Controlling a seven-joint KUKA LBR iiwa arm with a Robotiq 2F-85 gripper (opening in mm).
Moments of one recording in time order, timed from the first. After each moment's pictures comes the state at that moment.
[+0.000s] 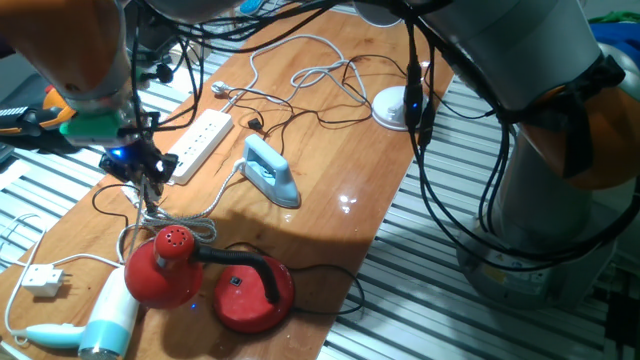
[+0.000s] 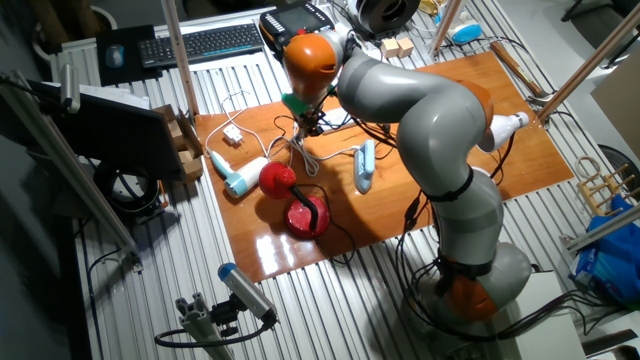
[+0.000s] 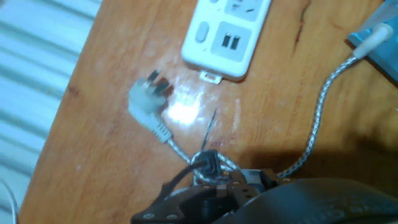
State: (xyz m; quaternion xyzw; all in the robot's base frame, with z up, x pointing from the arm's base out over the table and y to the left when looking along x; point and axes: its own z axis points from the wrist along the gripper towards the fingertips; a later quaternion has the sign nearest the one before) arm 0.637 0.204 0.119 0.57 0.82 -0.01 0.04
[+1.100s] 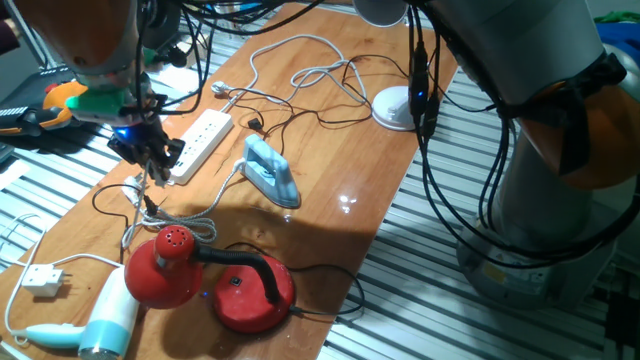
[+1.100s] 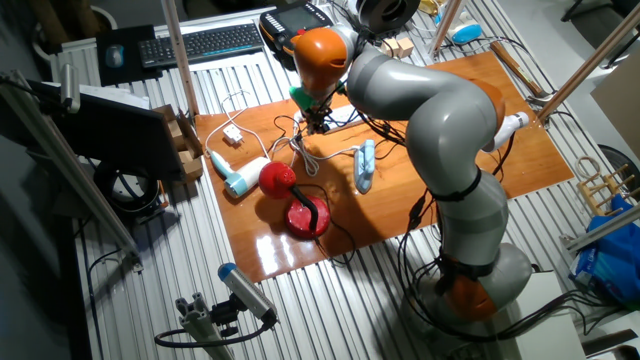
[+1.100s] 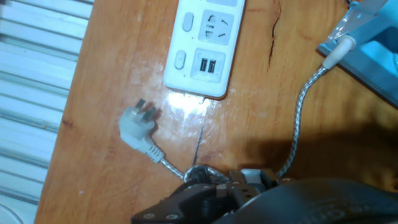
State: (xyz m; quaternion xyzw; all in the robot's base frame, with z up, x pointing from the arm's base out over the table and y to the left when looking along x) arm 0.632 0.192 0.144 0.60 0.80 0.00 0.04
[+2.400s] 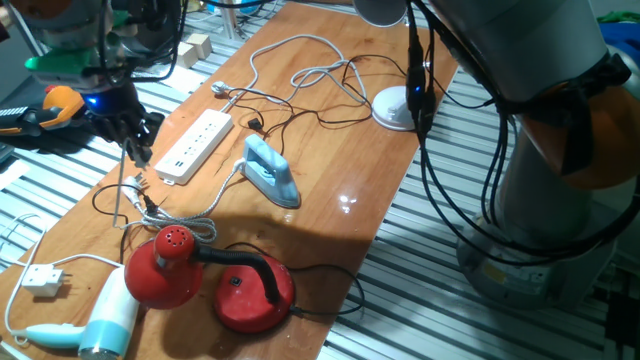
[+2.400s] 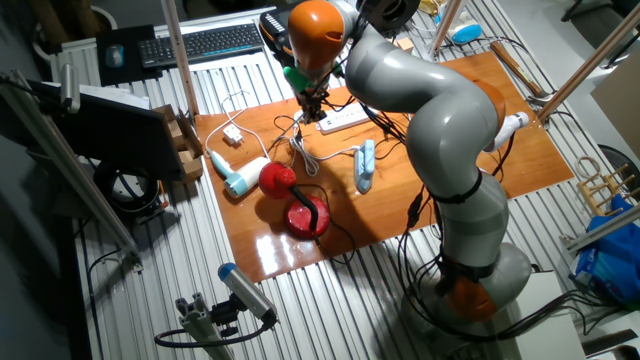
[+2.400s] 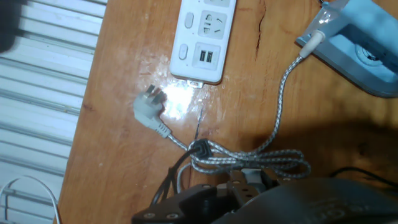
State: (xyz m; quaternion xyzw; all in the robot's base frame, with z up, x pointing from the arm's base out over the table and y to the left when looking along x) arm 0.628 0.216 0.206 0.60 0.80 -0.01 0.02
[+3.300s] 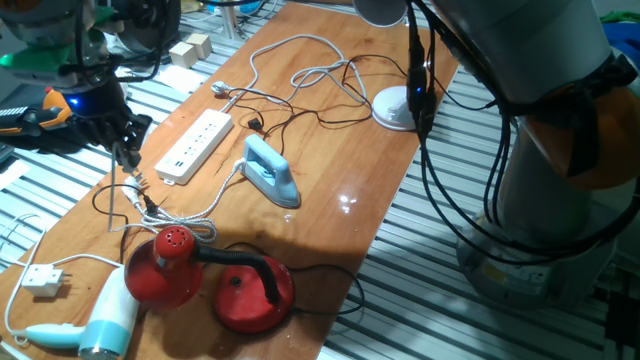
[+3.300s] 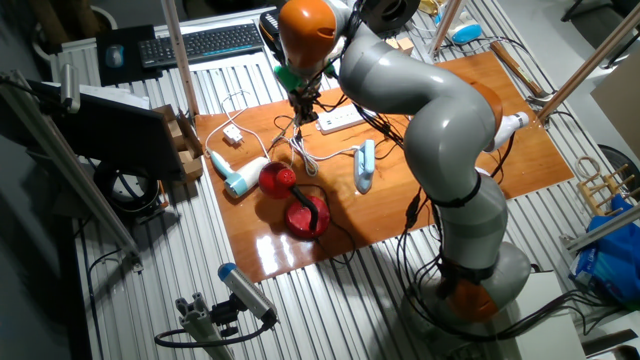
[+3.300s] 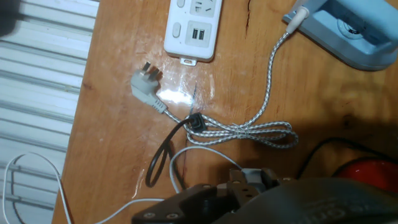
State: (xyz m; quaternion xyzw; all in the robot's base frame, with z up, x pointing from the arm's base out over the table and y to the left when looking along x) arm 0.615 0.245 0.231 0.61 0.79 0.00 0.01
